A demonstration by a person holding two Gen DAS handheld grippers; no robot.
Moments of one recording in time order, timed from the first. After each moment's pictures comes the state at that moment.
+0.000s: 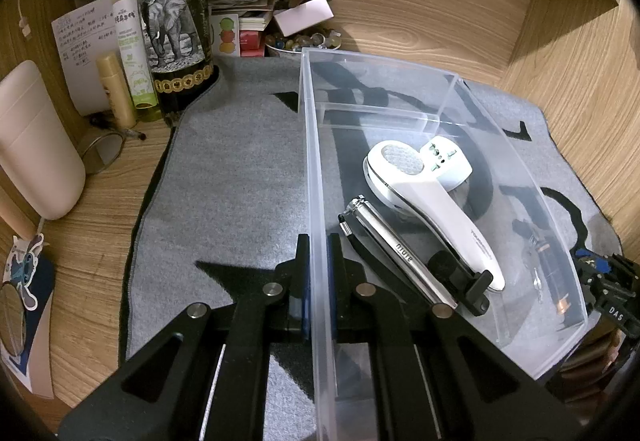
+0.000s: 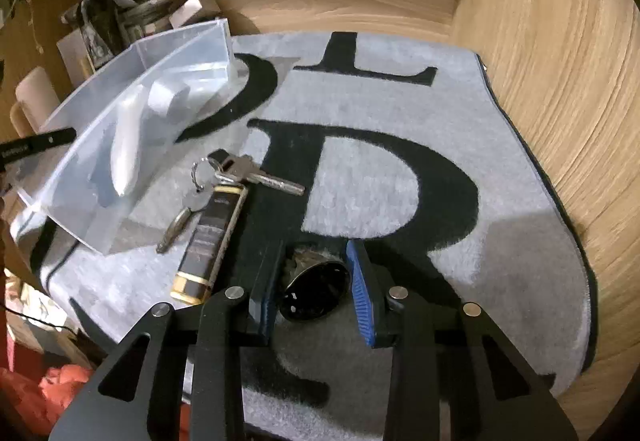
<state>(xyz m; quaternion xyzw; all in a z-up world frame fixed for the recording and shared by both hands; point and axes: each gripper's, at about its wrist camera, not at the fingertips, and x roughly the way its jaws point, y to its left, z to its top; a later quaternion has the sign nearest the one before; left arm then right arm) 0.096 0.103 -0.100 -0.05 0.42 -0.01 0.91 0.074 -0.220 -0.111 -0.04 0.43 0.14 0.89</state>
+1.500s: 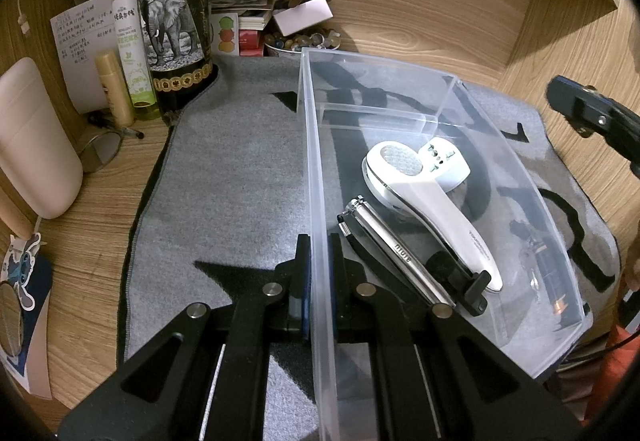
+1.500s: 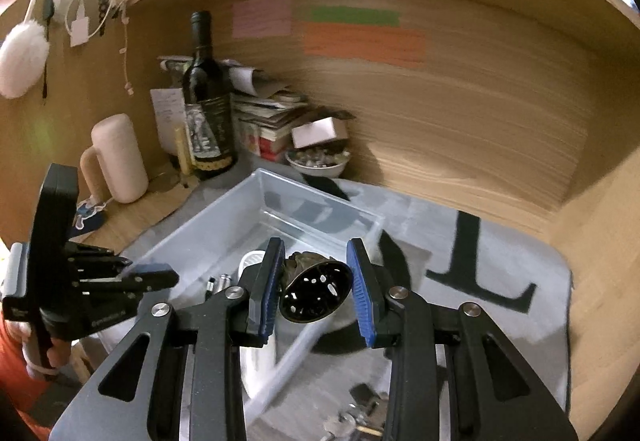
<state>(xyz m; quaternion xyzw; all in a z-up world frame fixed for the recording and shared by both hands) 0.095 0.103 -0.101 -0.05 0.42 -0.01 0.91 0.128 -0.084 -0.013 -0.10 0.28 0.29 0.91</state>
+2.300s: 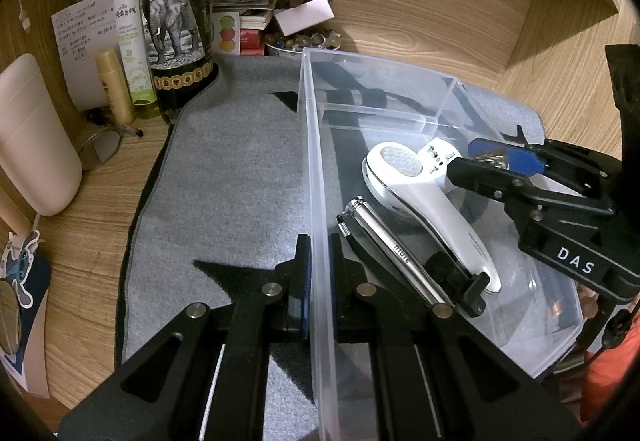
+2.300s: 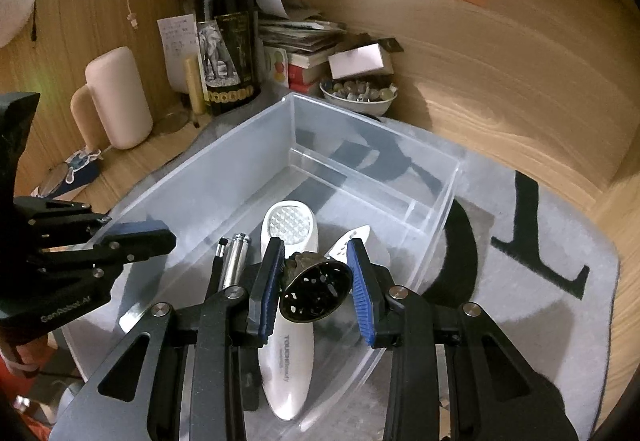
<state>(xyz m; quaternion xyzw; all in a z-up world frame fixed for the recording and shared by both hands) 0.095 0.101 -0.100 -0.06 0.42 -0.01 0.91 0.146 -0.040 -0.065 -0.14 0.36 0.31 0.87</state>
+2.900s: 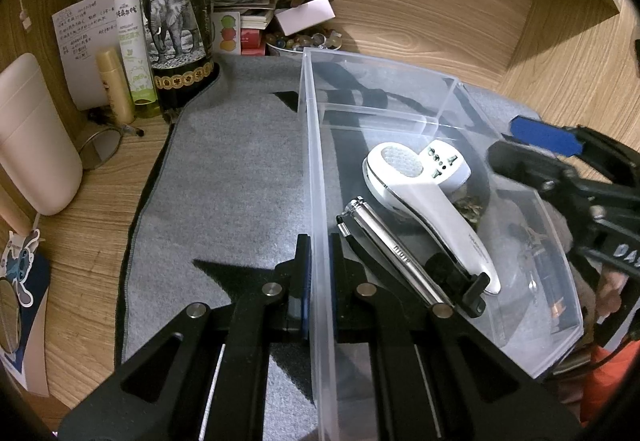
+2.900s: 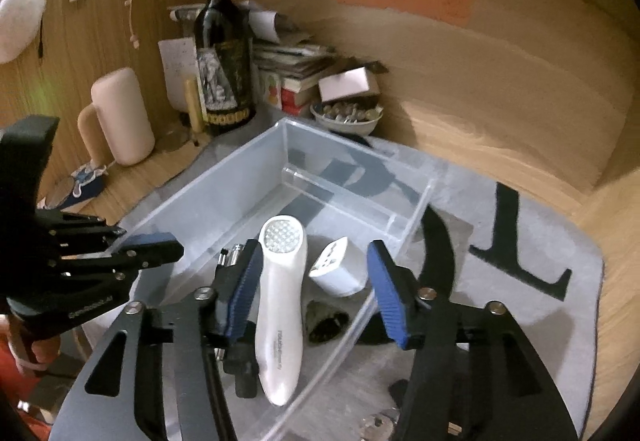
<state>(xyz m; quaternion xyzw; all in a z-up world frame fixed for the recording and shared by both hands) 0.095 0.102 -0.100 -0.06 0.42 -0.01 0.91 0.137 -0.057 -0.042 -0.12 0.33 0.30 0.88</state>
